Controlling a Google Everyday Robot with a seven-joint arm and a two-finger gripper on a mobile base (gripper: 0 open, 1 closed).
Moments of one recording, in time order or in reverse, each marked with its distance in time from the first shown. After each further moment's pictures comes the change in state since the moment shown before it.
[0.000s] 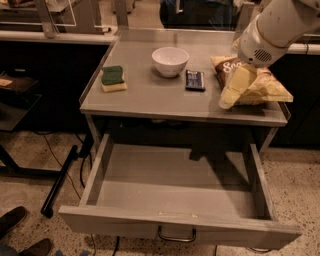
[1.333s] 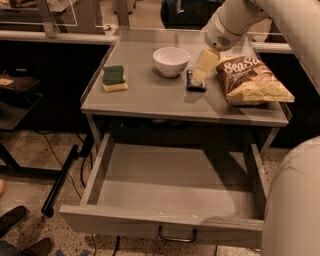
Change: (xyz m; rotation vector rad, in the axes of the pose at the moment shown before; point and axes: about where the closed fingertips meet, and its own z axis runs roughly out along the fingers) arm -0.066 -0.086 0.078 0.009 -0.103 -0.091
